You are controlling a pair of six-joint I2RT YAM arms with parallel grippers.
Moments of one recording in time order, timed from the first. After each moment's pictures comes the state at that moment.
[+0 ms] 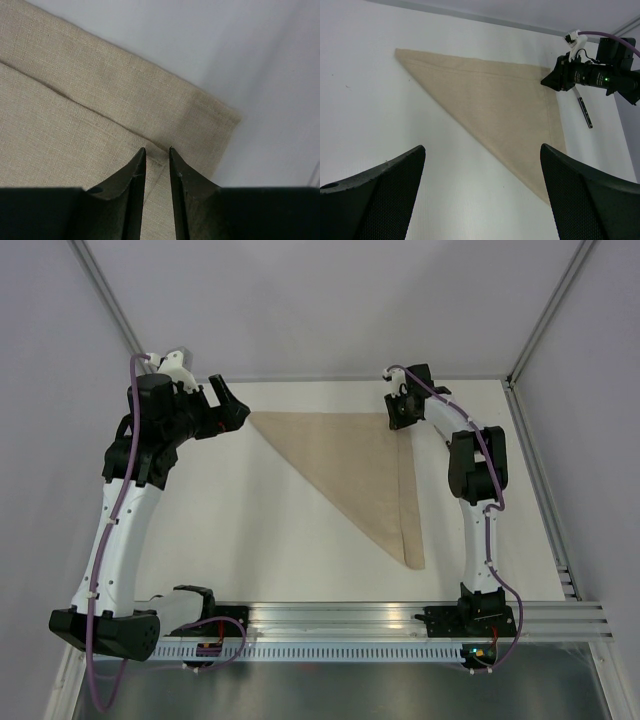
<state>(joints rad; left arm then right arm) -0.14 1.17 1.45 -0.68 0.17 -0.36 0.16 2.38 1.95 -0.51 -0.19 -0.19</state>
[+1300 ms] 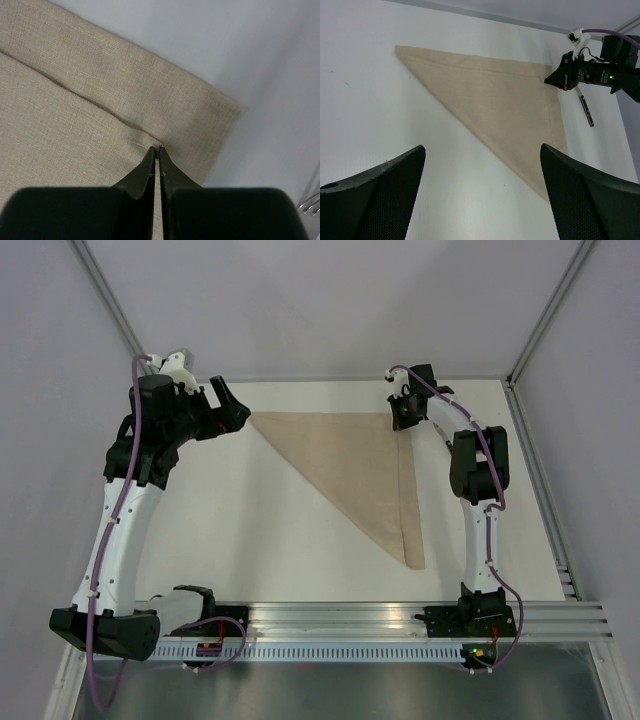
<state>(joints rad) -0.14 1.17 1.44 -0.68 0.17 -0.36 0.15 2.39 1.96 -0.54 -0.22 -0.20</state>
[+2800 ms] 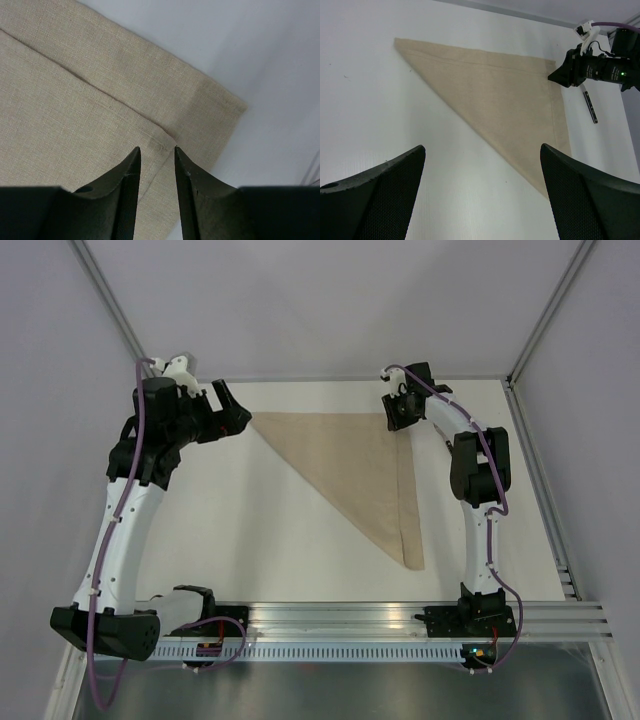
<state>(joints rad) -0.14 1.17 1.42 -0.68 0.17 -0.36 0.17 2.34 1.93 -0.55 -0.21 -0.22</state>
